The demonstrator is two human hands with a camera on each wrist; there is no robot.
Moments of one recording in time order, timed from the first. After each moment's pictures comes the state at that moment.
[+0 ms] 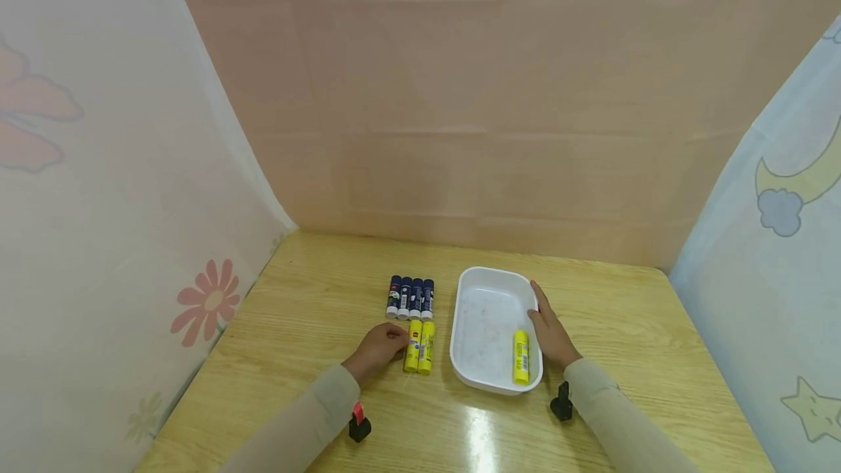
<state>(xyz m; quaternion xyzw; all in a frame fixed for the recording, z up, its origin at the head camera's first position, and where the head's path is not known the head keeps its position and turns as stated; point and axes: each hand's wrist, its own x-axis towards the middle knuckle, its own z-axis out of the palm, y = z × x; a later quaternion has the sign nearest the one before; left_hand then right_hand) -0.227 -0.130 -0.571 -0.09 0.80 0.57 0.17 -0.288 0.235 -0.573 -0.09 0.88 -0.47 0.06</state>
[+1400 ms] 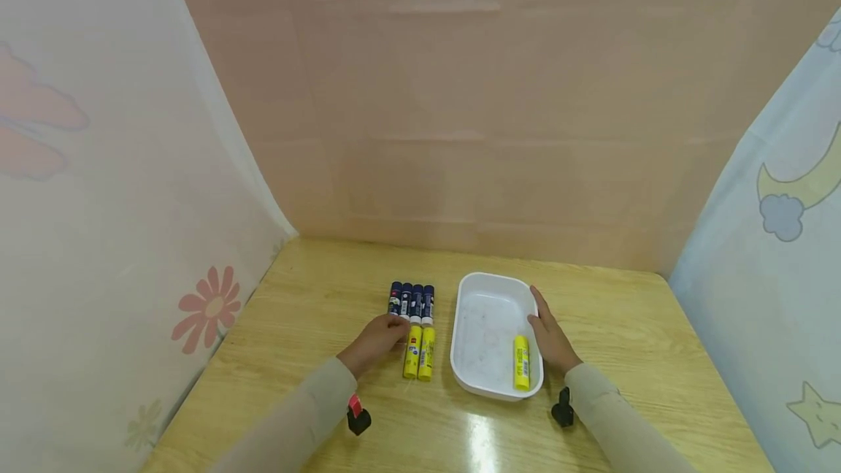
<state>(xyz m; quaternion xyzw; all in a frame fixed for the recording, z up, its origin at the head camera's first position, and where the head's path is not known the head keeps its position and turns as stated) -0.239 -0.132 -0.540 -0.07 0.79 0.58 0.18 -0.290 0.235 -0.578 -0.09 0.87 -0.48 0.05</state>
